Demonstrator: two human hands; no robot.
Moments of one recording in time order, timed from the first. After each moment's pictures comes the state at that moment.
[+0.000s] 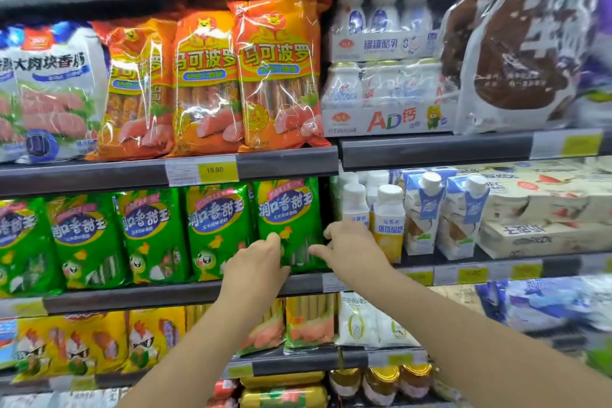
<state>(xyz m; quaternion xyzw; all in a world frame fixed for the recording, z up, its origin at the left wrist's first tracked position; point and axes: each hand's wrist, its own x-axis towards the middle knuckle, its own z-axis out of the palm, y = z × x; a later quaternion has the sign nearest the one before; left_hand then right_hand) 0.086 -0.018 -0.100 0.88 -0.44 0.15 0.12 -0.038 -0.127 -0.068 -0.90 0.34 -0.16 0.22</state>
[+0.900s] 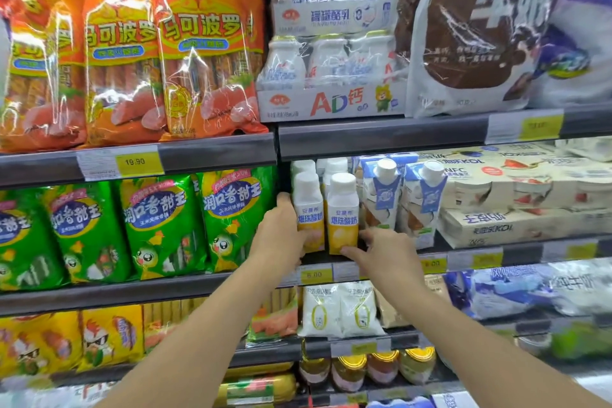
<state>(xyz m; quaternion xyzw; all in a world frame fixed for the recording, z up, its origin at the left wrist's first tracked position) 0.027 -0.121 -0.089 0.84 -0.41 -0.06 0.36 -0.125 -0.217 -0.127 -0.84 0.42 -0.26 0.23</state>
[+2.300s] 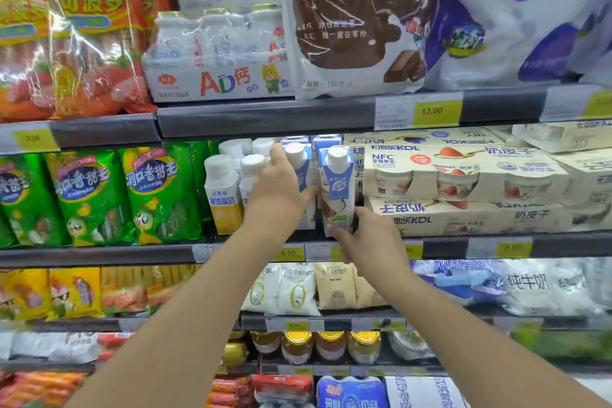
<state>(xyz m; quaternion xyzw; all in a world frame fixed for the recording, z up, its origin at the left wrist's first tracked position) -0.100 -0.214 -0.056 0.86 -0.38 0.08 0.34 -0.220 -0.301 -0.135 -0.83 0.38 -0.26 0.31</state>
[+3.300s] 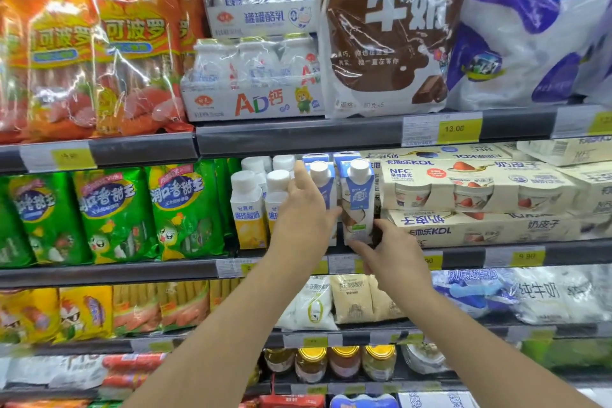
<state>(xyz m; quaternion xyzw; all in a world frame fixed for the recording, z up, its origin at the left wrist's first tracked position) -0.108 -0.192 -0.058 0.85 -0.42 0.09 0.32 -0.220 -0.283 -0.134 -0.82 0.43 -0.27 0.28</state>
